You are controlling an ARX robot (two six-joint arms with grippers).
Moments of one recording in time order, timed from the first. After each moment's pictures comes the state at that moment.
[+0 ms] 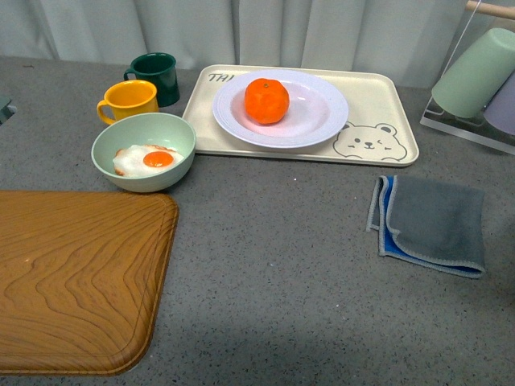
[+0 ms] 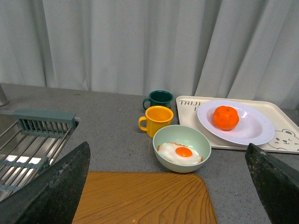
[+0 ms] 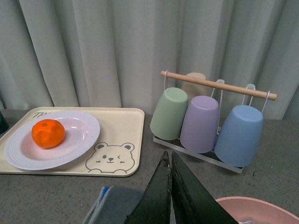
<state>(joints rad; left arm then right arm) 0.00 0.00 0.02 0.00 0.00 0.00 0.00 1.09 0.08 0.99 0.00 0.00</state>
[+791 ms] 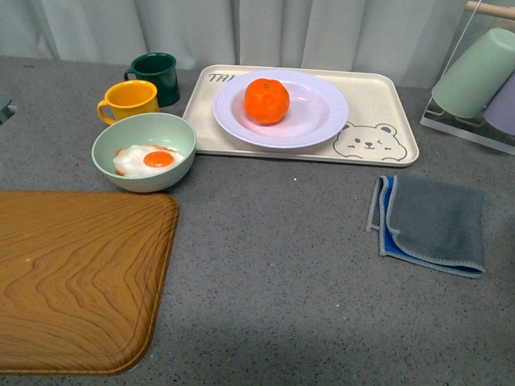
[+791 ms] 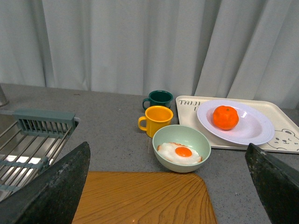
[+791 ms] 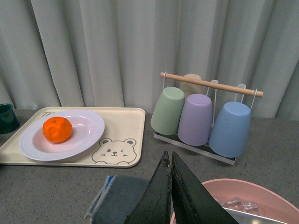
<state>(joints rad) 0.00 0.00 0.02 0.00 0.00 0.00 0.00 0.52 0.01 0.52 0.00 0.00</state>
